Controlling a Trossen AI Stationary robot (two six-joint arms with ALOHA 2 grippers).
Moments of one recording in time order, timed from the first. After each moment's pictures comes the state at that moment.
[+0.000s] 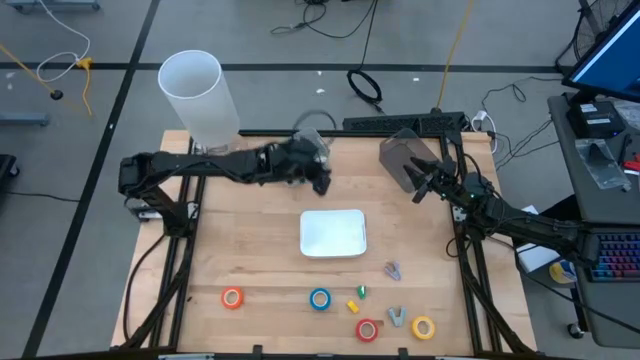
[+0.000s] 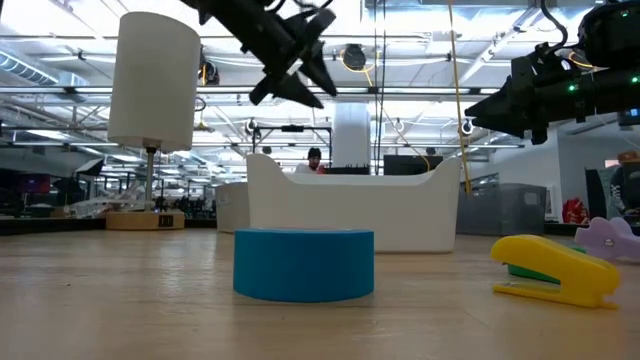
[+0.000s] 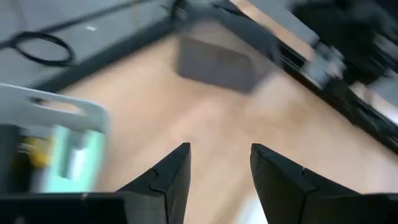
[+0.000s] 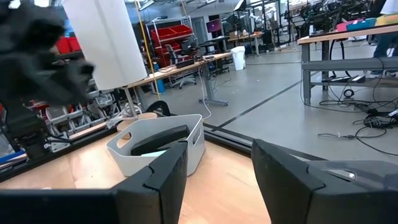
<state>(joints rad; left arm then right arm) 0.17 1.60 1.25 -0.24 -0.19 -0.50 -0.46 0.33 0.06 0.30 0.21 0.22</state>
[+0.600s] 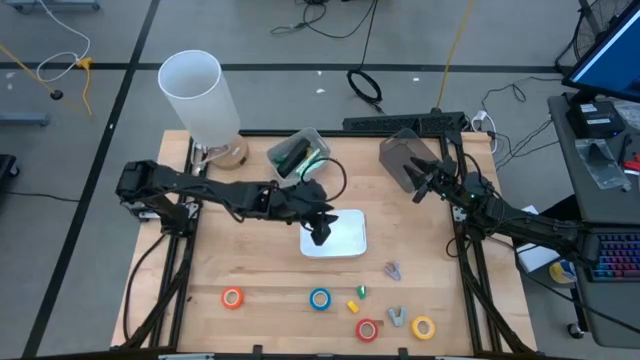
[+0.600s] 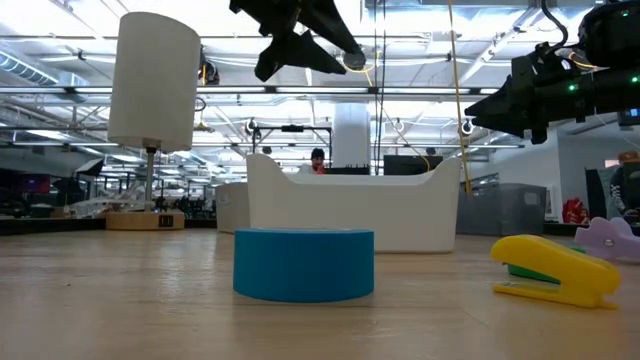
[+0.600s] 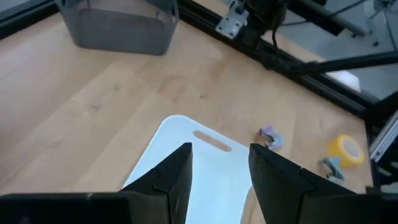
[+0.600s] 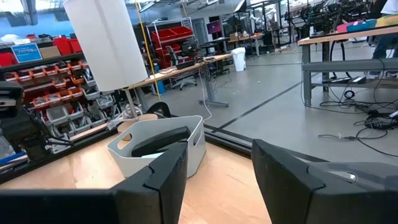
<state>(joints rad) -0.09 1.61 1.25 -0.21 -0.21 -0.53 -0.46 0.33 0.06 0.30 0.21 0.22</state>
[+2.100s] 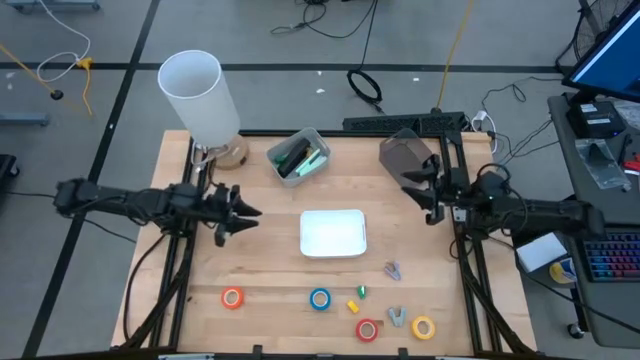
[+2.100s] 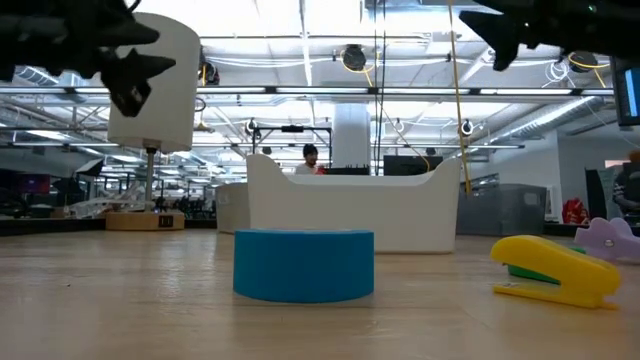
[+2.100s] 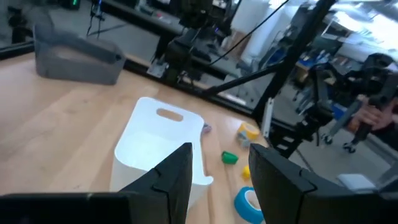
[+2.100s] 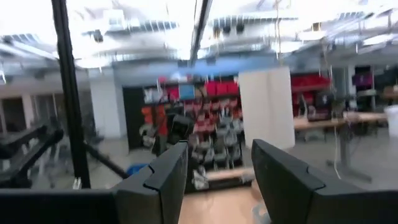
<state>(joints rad) -0.06 0.46 0.20 0.21 0.06 -0.40 -0.17 0.48 0.25 0.55 -0.07 0.13</state>
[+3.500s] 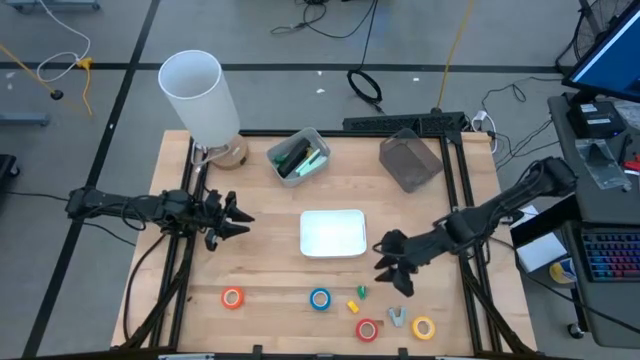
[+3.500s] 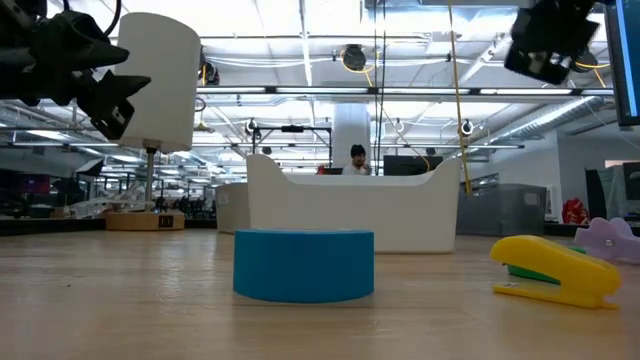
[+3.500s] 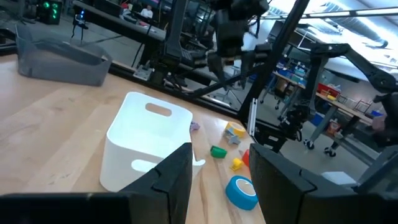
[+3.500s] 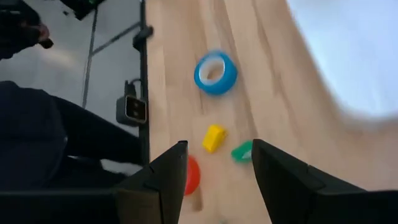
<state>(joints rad) -0.09 0.20 0.02 0.20 0.09 -0.40 0.48 1.22 0.84 -0.32 0.02 0.83</state>
